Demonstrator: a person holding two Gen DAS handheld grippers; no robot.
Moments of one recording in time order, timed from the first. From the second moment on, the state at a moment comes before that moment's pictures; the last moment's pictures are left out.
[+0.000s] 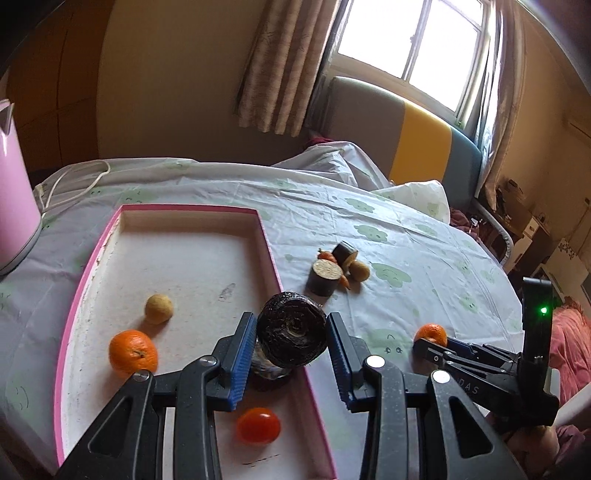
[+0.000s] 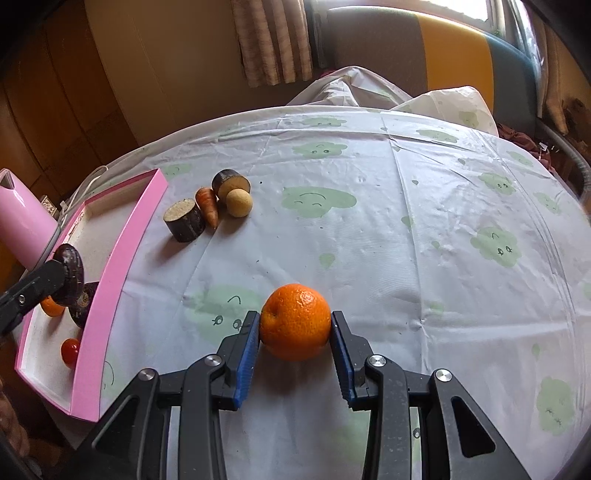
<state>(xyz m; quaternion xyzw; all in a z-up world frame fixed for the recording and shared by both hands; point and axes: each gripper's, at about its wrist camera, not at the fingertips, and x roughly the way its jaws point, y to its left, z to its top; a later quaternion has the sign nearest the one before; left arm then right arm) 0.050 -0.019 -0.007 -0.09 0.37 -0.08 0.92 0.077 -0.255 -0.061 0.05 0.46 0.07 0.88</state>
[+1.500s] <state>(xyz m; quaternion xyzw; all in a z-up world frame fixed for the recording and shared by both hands) 0.037 0.041 -0.014 -0.08 0.37 0.03 0.92 0.069 -0.229 -0.049 0.05 0.45 0.10 0.89</state>
